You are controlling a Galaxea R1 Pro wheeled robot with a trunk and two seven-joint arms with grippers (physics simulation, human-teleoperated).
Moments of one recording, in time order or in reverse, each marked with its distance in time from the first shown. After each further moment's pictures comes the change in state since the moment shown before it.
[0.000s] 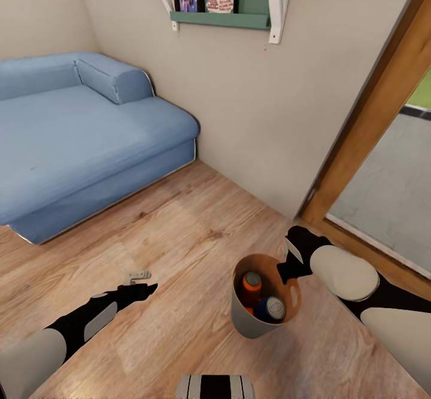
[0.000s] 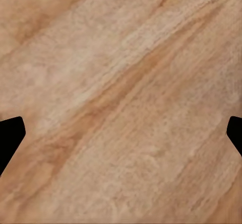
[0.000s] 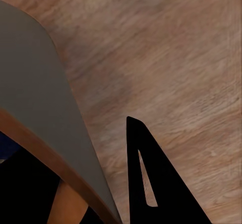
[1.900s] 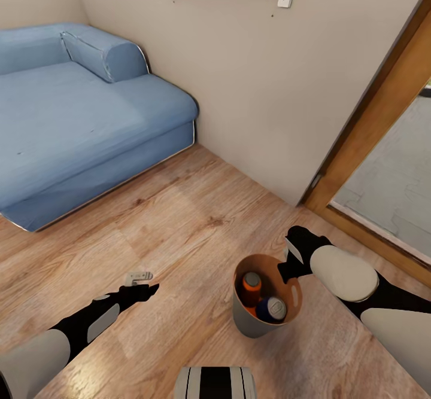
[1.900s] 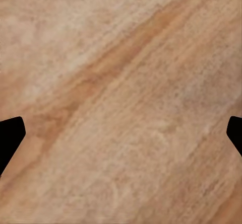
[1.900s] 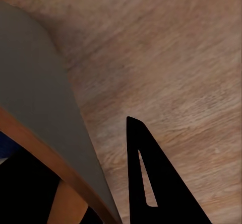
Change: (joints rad) left arm 0.000 -0.021 -0.006 0.030 -0.002 -0.039 -0.001; right arm 0.000 -0.001 0.025 0.000 -0.003 -0.007 0.000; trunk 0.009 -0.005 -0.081
